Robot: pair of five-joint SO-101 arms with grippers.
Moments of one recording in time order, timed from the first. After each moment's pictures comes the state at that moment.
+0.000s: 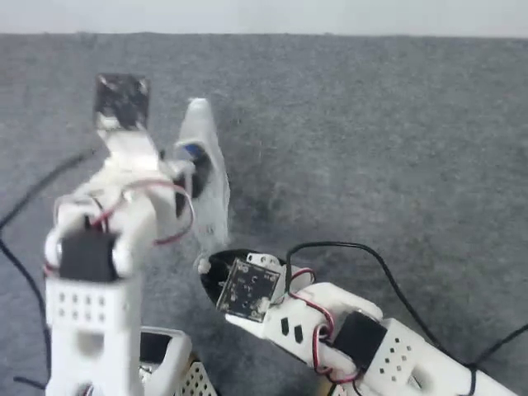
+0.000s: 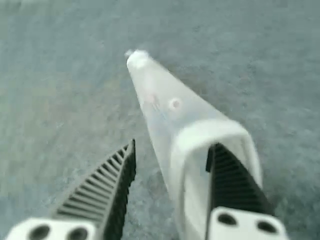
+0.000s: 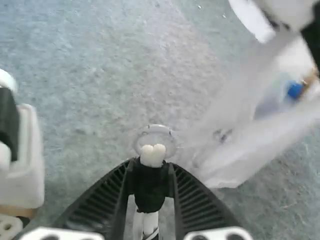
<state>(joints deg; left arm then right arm) -0.1 -48.2 26.8 77.2 5.4 -62.3 -71.0 69.3 37.0 16.9</state>
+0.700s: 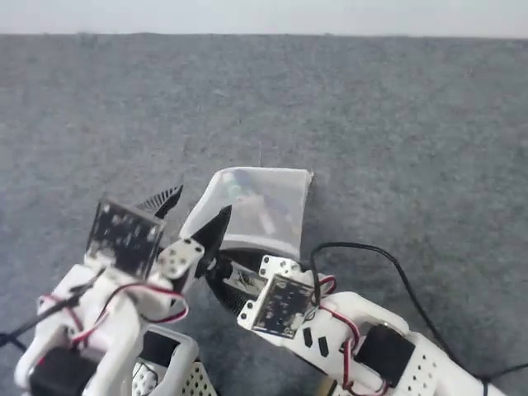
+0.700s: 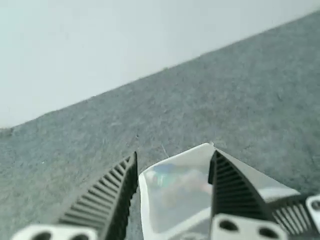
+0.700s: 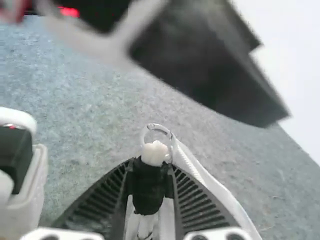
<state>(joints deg) 12.2 -78.7 35.3 81.5 -4.7 -61.2 -84.5 69.3 40.4 17.0</state>
